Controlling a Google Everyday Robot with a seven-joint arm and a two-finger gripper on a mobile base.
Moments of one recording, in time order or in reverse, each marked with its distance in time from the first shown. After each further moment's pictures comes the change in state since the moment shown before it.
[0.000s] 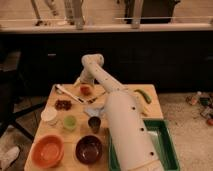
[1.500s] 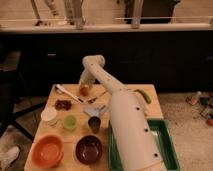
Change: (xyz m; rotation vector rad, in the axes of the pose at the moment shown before) arm -0.006 0.002 -0.007 0.012 0.019 -0.019
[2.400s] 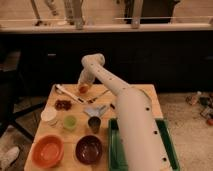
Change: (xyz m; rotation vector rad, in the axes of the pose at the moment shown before) arm -0.006 -0.014 -0.019 -0.004 0.037 -0.050
